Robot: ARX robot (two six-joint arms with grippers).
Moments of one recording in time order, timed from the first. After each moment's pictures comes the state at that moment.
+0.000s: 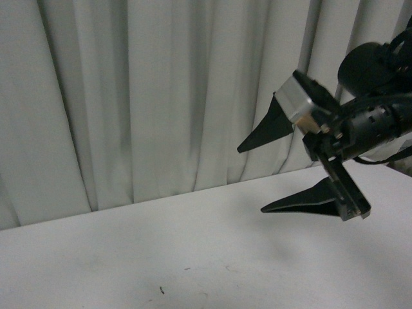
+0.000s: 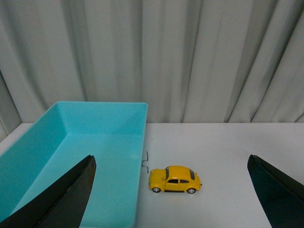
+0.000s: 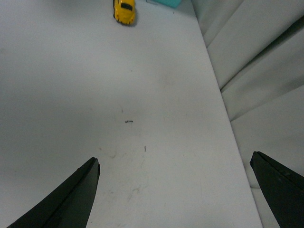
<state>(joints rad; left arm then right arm) 0.00 0.00 0.01 0.00 0.00 0.00 -0.22 1.80 1.23 -0.65 -1.01 -1.72</state>
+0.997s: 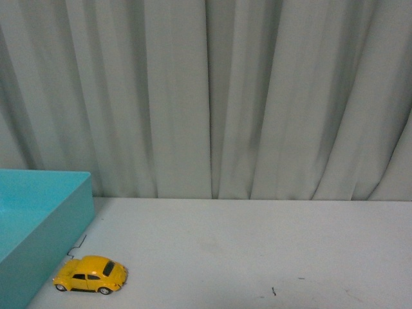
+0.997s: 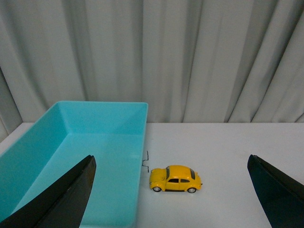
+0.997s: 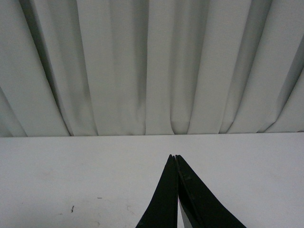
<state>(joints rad) 0.00 0.00 0.01 0.00 0.00 0.00 0.00 0.53 0.13 0.39 0.00 -0.02</state>
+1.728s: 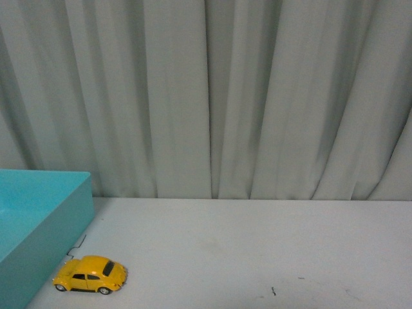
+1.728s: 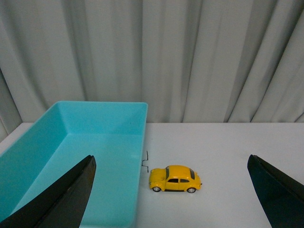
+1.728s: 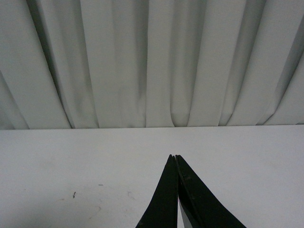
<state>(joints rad) 0.00 0.00 0.01 0.00 0.00 0.00 0.00 0.27 0.01 0.26 0.00 -0.02</state>
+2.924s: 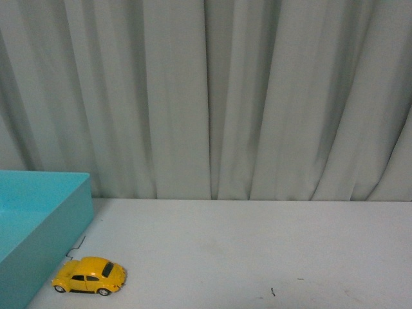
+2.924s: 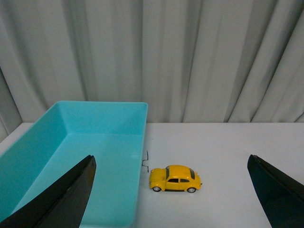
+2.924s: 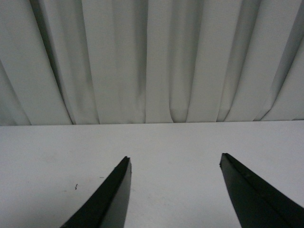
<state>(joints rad) 0.00 0.00 0.01 0.00 0.00 0.00 0.00 0.00 0.01 0.00 0.00 -0.01</state>
